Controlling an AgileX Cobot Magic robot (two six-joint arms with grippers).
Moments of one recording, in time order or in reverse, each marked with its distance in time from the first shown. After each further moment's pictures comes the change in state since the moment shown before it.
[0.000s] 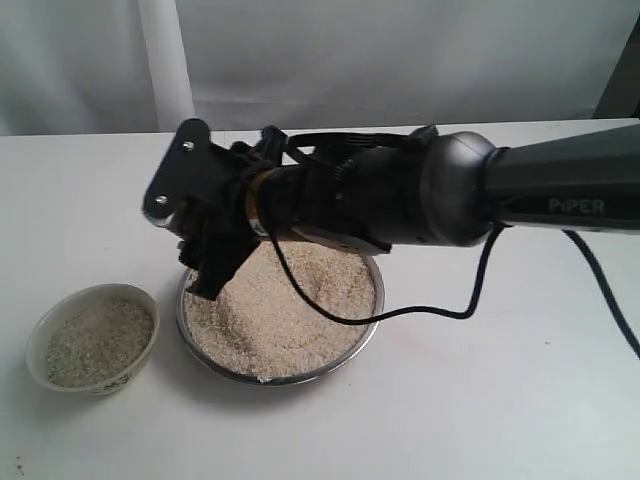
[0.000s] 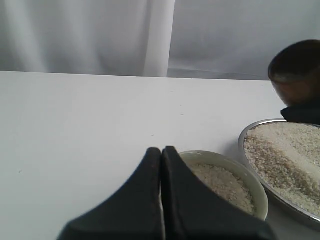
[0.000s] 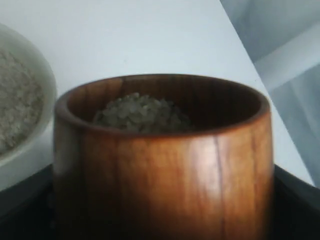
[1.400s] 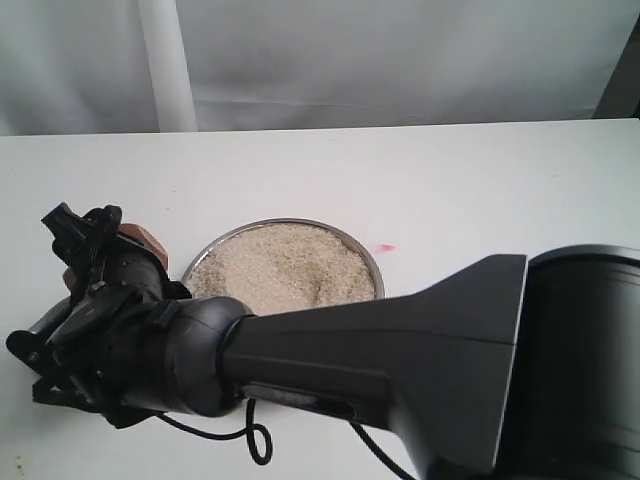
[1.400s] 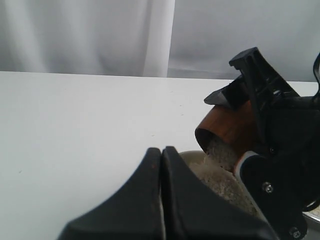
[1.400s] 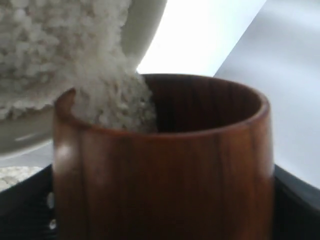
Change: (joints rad) left arm 0.000 0.000 0.000 0.000 0.000 0.000; right arm 0.326 0.334 -0.359 -0.769 0.590 -0.281
